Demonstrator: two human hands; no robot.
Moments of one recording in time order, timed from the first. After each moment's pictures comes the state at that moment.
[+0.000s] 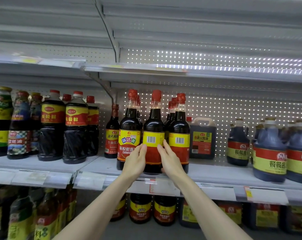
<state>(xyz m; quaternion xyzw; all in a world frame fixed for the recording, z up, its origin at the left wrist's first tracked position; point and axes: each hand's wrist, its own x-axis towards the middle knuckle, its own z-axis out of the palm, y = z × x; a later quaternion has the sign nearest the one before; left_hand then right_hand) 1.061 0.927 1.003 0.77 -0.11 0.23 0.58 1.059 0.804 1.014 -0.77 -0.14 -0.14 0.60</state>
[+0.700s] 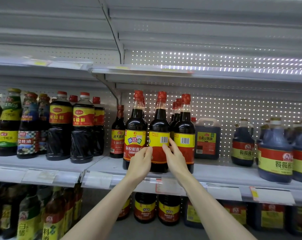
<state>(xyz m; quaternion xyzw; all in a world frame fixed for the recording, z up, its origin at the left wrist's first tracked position) 1.048 0.932 1.002 0.77 -0.11 0.24 0.58 1.059 0.808 1.016 -0.75 -0.14 -0.19 0.61</state>
